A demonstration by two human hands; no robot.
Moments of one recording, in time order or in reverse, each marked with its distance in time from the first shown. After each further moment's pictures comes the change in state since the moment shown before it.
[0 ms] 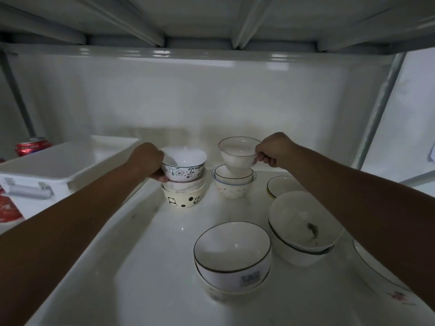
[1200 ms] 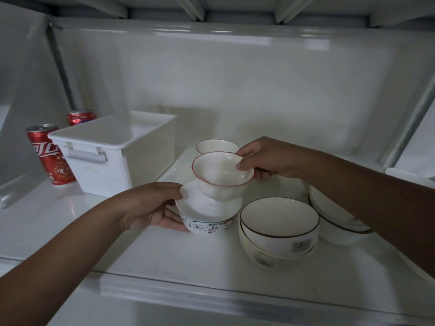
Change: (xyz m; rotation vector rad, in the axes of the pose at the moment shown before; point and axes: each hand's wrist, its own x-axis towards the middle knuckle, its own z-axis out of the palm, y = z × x) left_hand -0.123 -0.104 -0.027 -0.671 -0.657 -0.175; right_hand -0.089 -0.004 0.078 -0.244 -0.561 -0.364
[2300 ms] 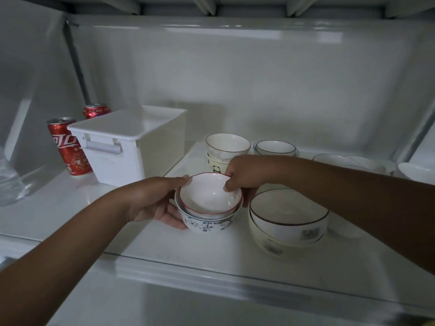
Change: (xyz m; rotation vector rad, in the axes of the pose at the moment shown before) left_hand -0.014 -0.004 -0.007 0.070 0.091 -0.098; right_hand 0.000 -0.027 0.060 -0.367 -0.241 0.078
